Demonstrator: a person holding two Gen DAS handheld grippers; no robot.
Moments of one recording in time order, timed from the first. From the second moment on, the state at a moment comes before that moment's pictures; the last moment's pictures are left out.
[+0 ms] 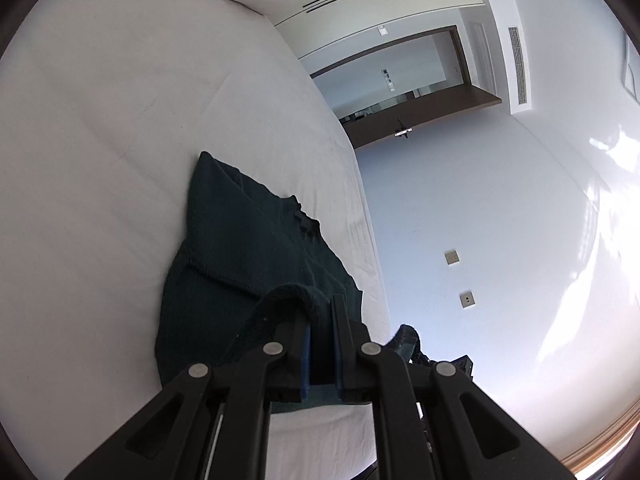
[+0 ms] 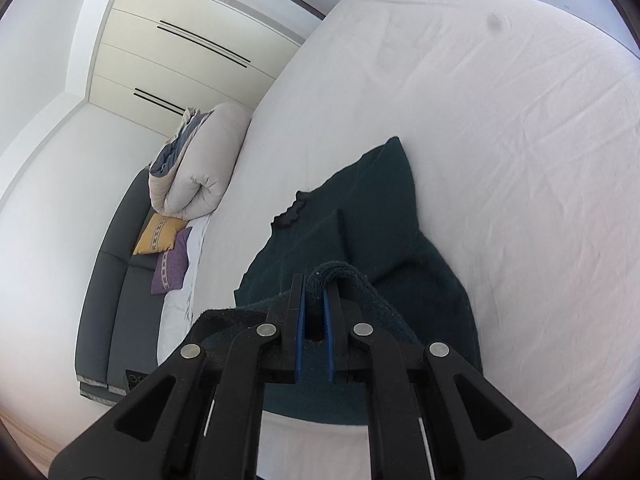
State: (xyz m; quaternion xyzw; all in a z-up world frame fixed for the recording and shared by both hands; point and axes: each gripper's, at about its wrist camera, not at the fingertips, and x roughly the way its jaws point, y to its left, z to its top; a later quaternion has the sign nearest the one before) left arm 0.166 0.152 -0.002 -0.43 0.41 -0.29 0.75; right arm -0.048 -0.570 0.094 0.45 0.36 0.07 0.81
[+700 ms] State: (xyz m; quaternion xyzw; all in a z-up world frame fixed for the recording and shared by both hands) left arm 0.335 0.133 -0.056 -0.42 0.44 -0.19 0.77; right arm 0.161 -0.595 0.012 0.44 0.41 -0.03 0.80
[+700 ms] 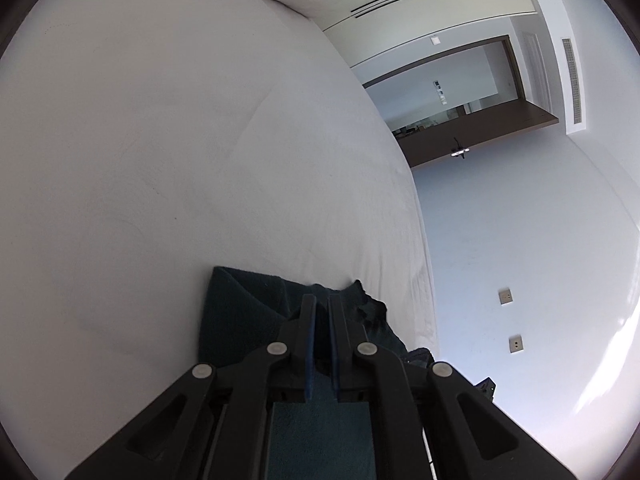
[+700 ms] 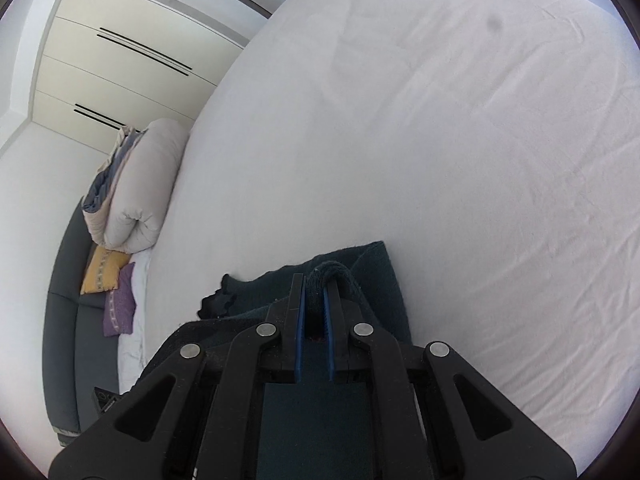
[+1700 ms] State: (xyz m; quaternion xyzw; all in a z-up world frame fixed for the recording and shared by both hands) left arm 0.221 0.097 -0.087 -0.23 0.48 -0.15 0.83; right arm 0.049 -0.507 0.005 0.17 0.47 -0.04 0.87
